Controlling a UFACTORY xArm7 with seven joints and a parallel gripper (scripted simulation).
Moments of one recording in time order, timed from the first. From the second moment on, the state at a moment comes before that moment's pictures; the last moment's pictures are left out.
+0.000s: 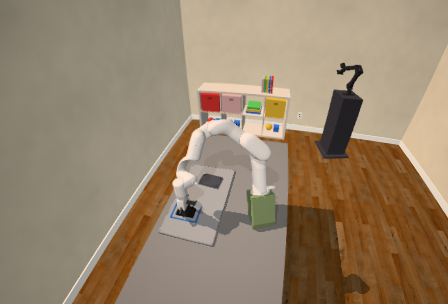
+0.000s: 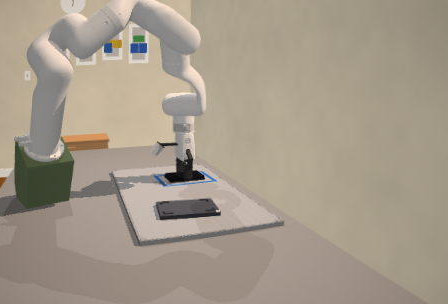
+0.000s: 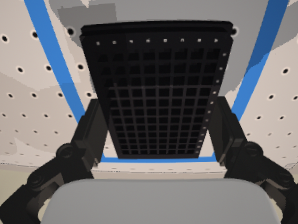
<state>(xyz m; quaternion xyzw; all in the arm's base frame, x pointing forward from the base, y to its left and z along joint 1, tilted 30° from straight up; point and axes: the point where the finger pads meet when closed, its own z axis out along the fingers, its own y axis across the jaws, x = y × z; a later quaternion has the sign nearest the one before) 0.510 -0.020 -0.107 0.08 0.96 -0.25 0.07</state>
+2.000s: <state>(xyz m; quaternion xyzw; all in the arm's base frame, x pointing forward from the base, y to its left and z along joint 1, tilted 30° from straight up) 0.505 0.007 -0.059 0.08 0.96 -0.25 0.07</state>
